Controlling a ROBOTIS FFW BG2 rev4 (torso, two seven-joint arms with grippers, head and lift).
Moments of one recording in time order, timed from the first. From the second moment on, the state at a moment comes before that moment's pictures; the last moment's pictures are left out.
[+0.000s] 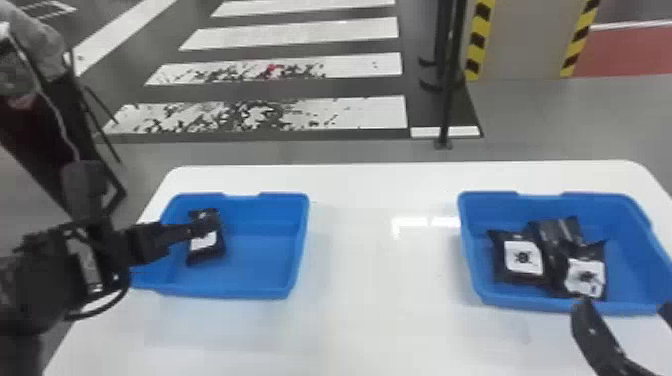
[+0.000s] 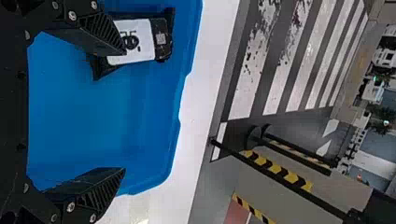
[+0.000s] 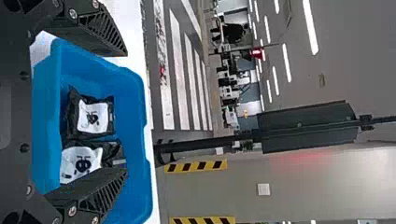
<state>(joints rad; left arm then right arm) 0.00 0.21 0.47 -2.04 0.23 1.25 -0.48 0.80 0.00 -0.12 -2.23 -0.22 -0.02 0.25</state>
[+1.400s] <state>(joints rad) -0.37 0.26 0.33 -1.43 0.04 1.27 -0.30 0.81 0.00 -0.08 -2.20 -0.29 0.02 0.28</state>
